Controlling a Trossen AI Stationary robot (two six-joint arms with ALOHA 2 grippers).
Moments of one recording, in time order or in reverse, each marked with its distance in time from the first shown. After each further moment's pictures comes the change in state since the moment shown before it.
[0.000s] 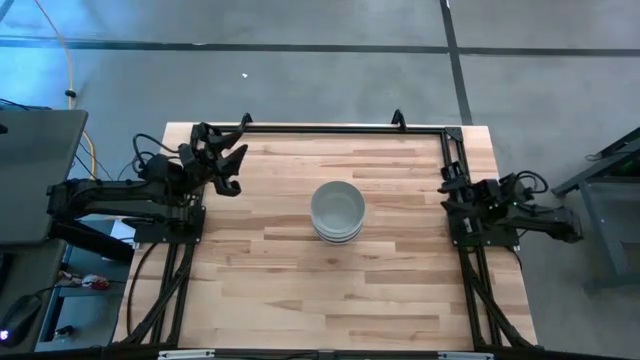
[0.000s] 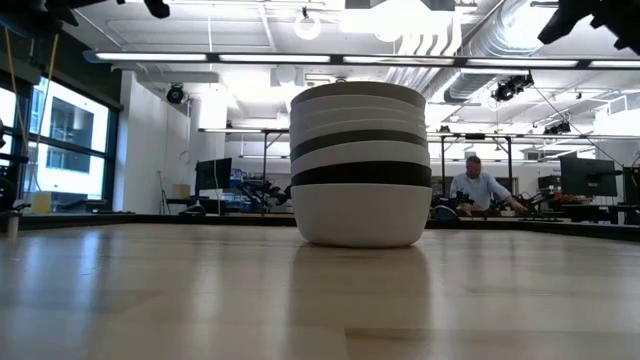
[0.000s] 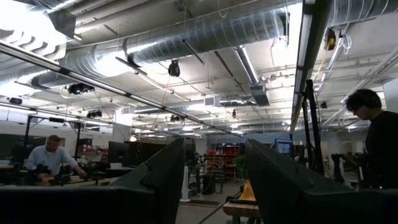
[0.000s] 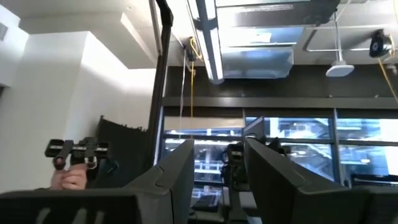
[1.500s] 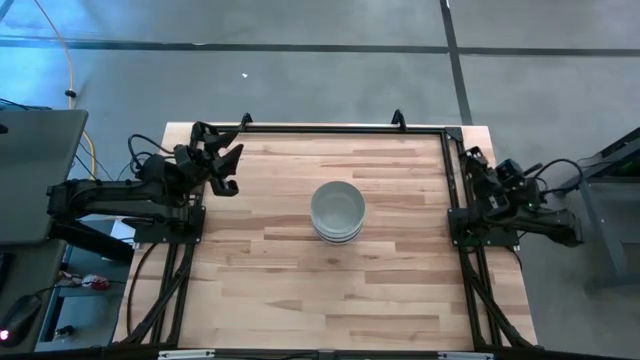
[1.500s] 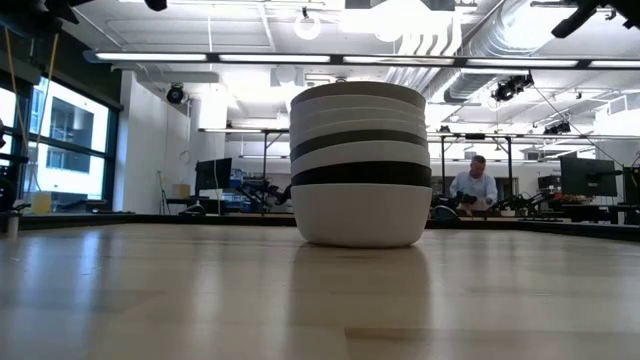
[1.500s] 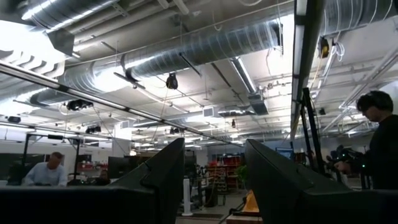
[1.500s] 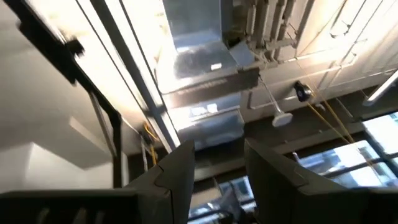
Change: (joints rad) left arm 0.000 -0.006 0.000 0.045 0.026 0.044; right arm -0.051 -0.002 0.036 0.245 0.299 0.256
